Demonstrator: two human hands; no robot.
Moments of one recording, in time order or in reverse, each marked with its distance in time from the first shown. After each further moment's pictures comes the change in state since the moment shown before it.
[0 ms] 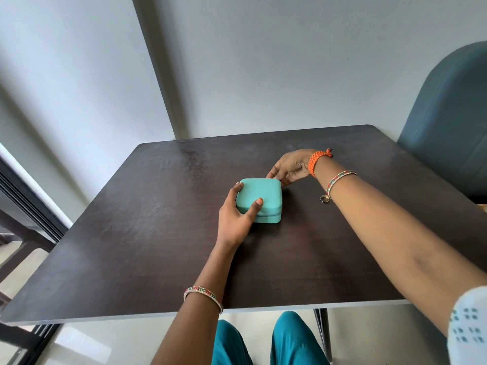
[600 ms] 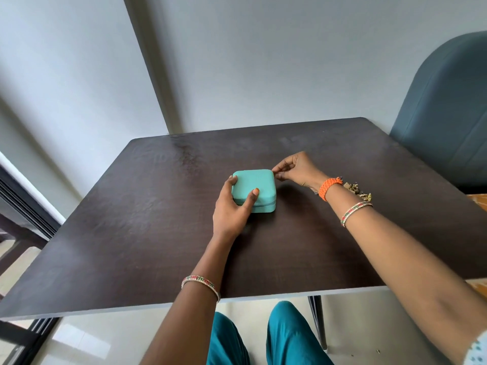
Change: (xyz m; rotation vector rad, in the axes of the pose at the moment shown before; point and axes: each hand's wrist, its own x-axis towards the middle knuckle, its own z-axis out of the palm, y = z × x) left_hand 0.001 0.000 0.006 0.142 0.043 -0.044; right_hand -0.012 0.063 0.017 -0.045 0.557 -0.513
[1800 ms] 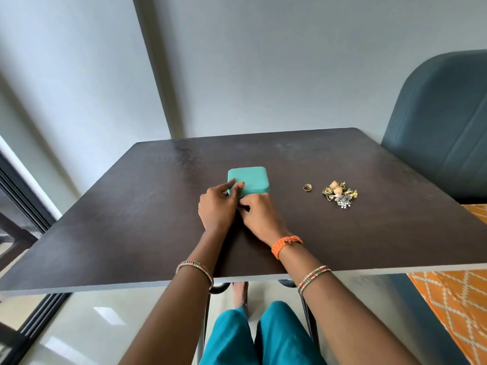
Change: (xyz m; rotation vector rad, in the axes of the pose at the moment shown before) left_hand -0.015 0.006 -0.004 0.133 0.290 -0.005; right_hand -0.114 -0.028 0.097 -0.349 0.145 -0.337
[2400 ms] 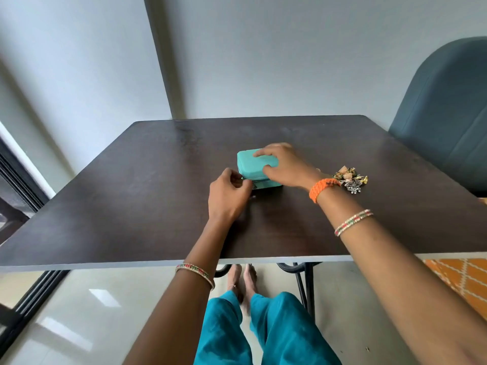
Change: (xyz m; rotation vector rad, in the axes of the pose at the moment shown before) left_hand -0.018 -0.002 -0.009 -0.095 -0.169 0.016; right_hand 0.046 0.009 -0.062 -0.264 -0.211 0.064
